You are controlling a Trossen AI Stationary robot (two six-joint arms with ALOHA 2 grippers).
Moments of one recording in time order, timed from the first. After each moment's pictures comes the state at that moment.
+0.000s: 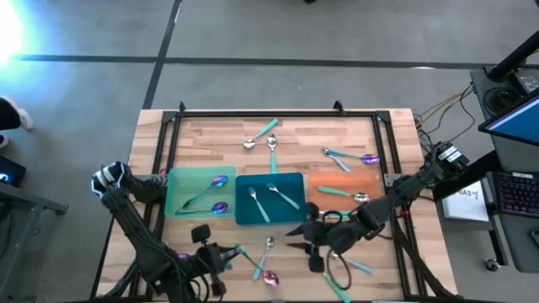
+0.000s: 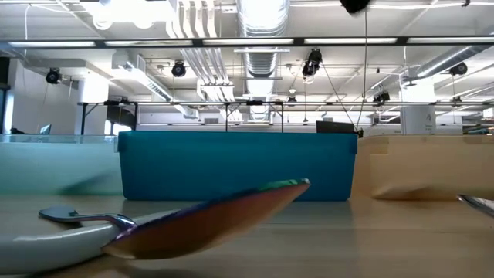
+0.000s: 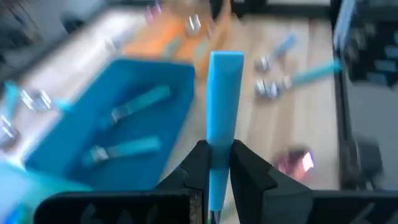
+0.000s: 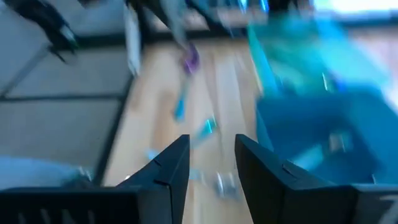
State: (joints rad) left arm -0.94 1.75 1.46 -0.89 -1.00 -1.05; right arm 0.58 1.56 1.09 -0.03 0.42 0.36
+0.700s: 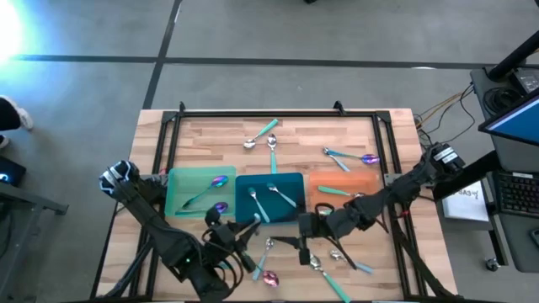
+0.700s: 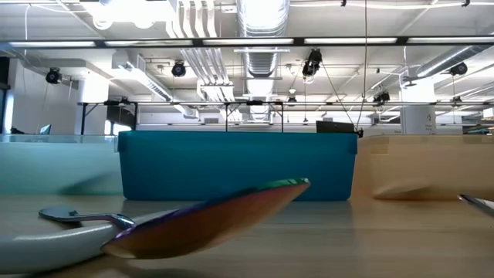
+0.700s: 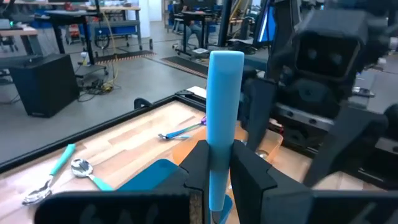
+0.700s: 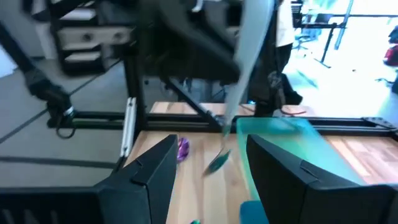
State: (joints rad) left arm -0.78 1.78 1.59 -0.68 -1.37 -0.98; right arm 0.49 1.59 1.09 0.40 0.42 0.06
